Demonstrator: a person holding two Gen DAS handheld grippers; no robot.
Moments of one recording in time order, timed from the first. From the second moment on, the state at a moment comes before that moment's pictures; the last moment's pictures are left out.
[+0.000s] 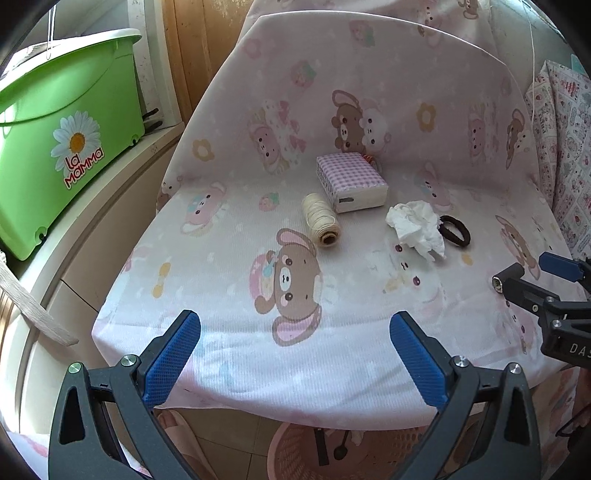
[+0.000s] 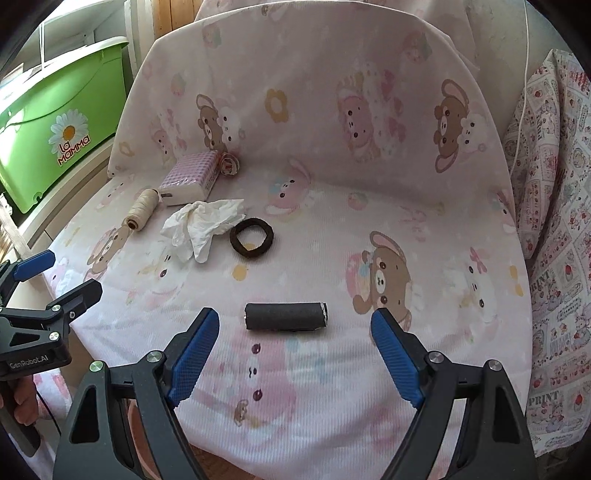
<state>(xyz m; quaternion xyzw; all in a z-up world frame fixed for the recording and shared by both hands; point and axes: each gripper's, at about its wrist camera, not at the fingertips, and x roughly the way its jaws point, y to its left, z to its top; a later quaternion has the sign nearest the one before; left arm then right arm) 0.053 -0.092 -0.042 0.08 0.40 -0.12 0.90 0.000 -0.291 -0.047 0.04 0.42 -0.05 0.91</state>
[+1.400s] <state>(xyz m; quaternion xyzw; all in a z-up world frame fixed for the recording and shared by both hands) 0.124 -0.125 -0.042 0.05 0.41 -0.15 0.90 -0.008 -0.294 -0.024 0.02 0.40 -0.05 0.91</state>
